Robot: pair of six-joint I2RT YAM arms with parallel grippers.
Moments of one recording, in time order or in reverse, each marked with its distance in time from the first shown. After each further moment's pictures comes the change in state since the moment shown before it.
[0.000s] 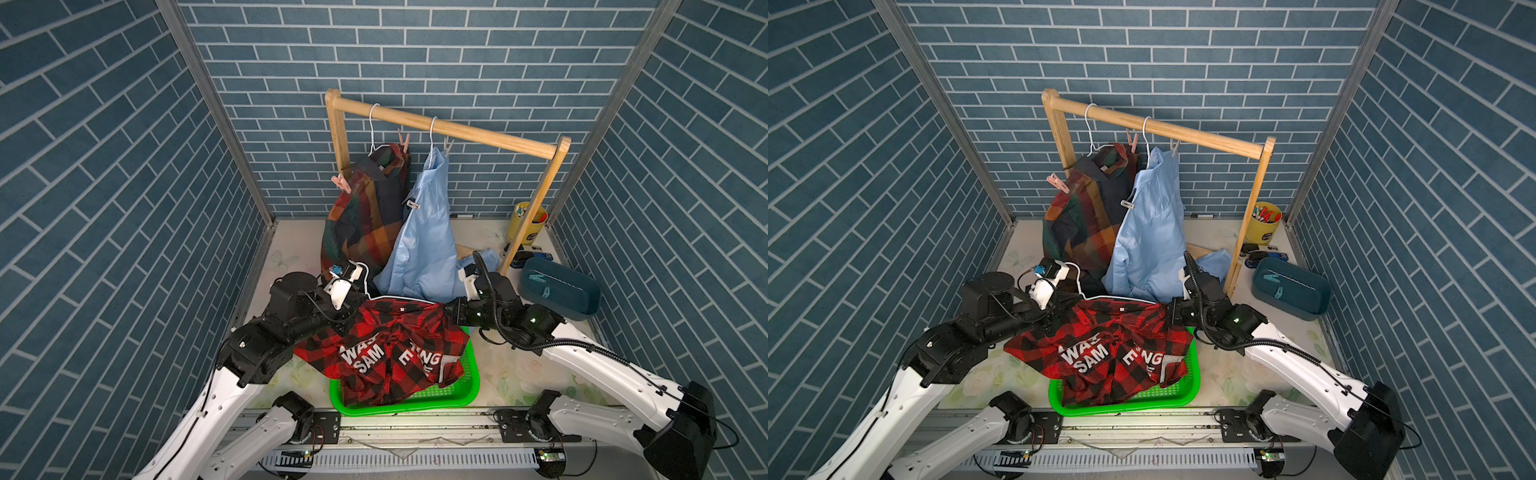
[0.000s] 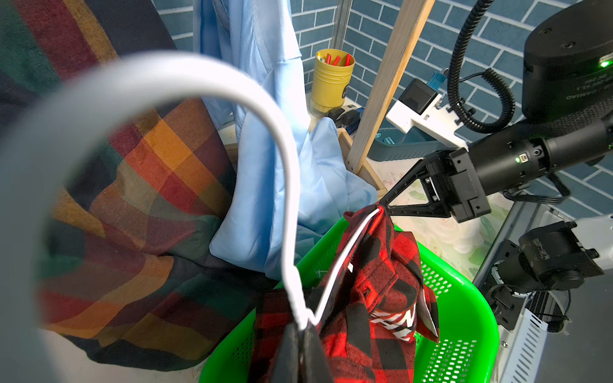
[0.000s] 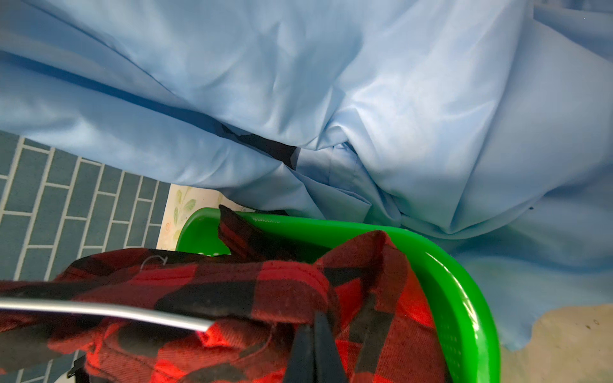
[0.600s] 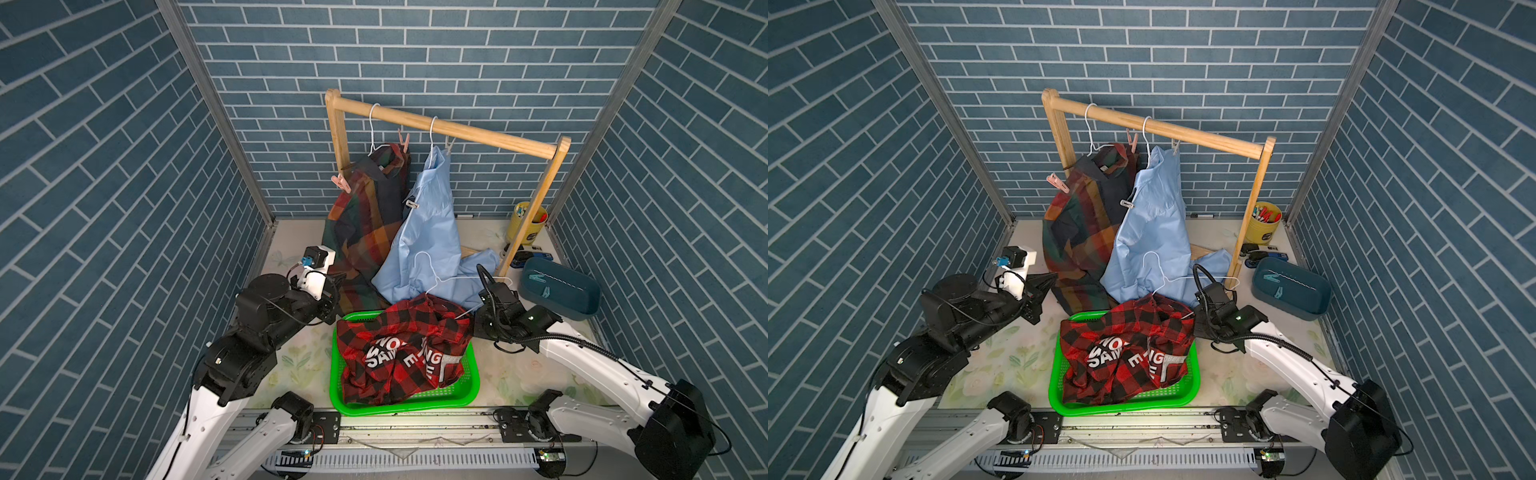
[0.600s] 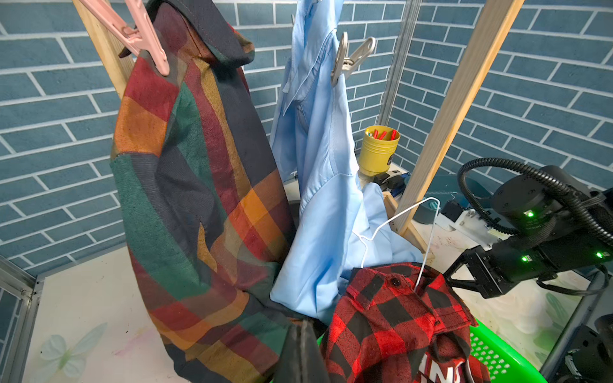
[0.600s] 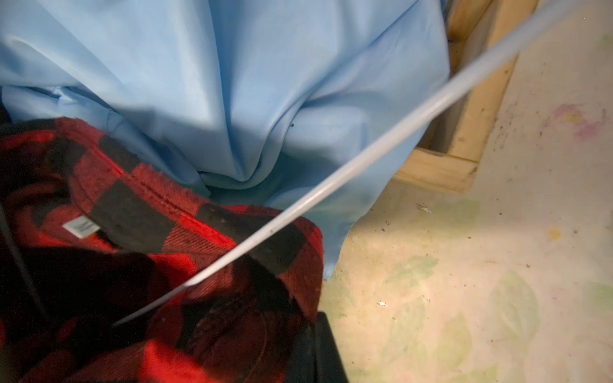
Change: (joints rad) left arm 0.065 -0.048 0.049 0.083 -0.113 0.001; right arm -0.117 0.023 -0.099 -0.224 0.167 0.001
